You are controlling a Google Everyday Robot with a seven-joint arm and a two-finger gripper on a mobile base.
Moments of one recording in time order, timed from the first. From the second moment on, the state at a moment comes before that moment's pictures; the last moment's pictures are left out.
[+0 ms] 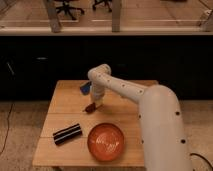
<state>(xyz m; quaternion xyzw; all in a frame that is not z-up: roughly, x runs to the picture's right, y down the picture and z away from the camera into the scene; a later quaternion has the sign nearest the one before) -0.051 0.082 0.925 -0.31 -0.18 -0.25 0.90</state>
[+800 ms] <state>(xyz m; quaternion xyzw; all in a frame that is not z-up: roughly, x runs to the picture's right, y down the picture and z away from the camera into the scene) 0.014 0.076 0.921 -0.31 -0.17 -0.21 0.91</state>
